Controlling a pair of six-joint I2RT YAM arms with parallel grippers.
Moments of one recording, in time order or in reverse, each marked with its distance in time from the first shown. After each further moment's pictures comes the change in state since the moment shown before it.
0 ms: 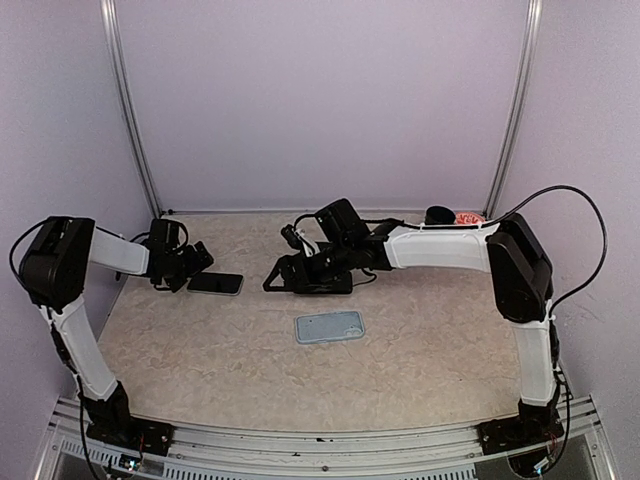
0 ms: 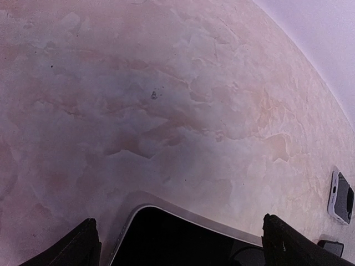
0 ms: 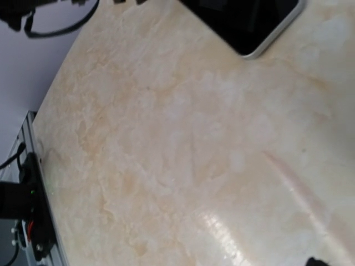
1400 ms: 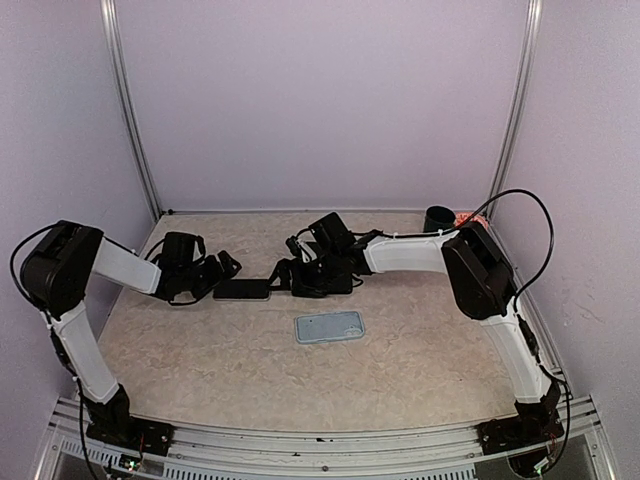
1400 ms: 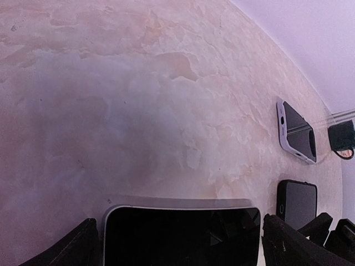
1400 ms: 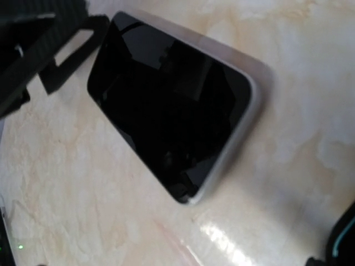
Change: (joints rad) left arm -0.148 -0.022 -0.142 0.237 0.137 -0.024; right arm -0.061 0.280 0.208 0.017 0.013 0.114
